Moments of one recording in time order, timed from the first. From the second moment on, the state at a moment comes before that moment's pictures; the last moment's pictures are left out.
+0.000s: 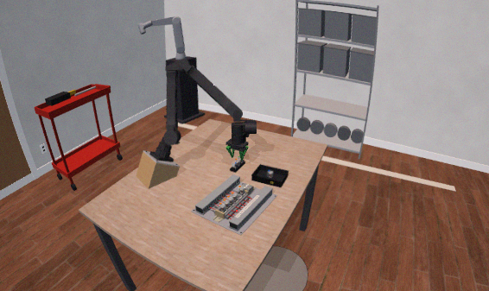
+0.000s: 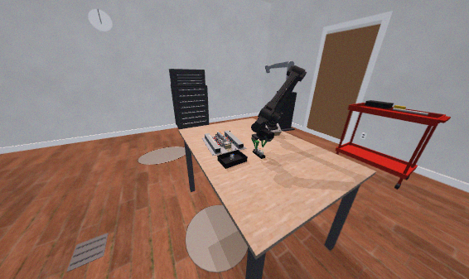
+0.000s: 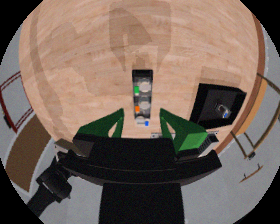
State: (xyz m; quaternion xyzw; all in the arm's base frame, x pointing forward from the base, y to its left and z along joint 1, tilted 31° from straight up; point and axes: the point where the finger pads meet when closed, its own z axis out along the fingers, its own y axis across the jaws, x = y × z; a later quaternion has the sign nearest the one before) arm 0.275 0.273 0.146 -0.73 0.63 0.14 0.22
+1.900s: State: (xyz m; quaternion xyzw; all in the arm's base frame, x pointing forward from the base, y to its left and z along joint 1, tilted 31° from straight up) arm 0.277 0.275 0.147 -0.73 0.63 0.14 0.22
